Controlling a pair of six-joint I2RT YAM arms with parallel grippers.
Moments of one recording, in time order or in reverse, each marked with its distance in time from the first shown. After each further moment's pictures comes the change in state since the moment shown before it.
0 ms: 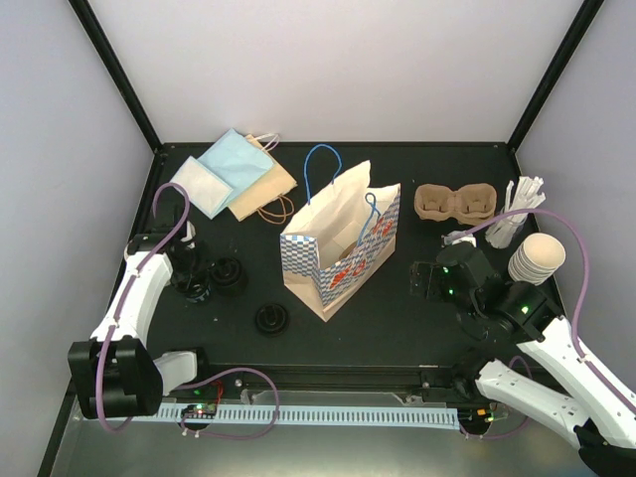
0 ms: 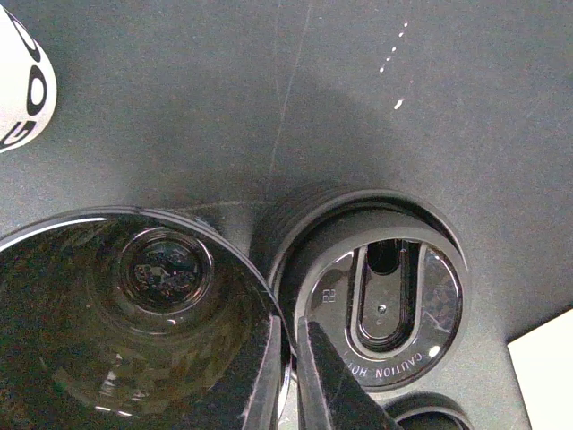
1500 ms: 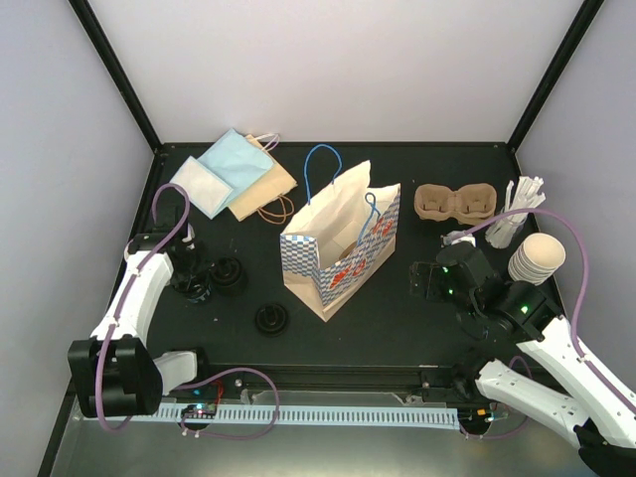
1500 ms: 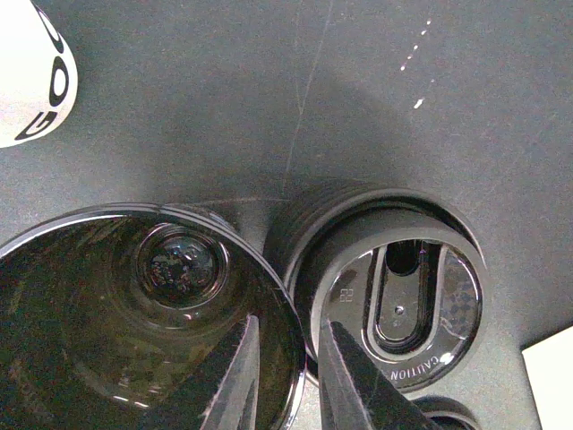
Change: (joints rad) left arm -0.006 -0.003 0.001 -0.014 -0.033 -0.020; right arm 0.000 0.003 0.000 0.000 0.000 -0.008
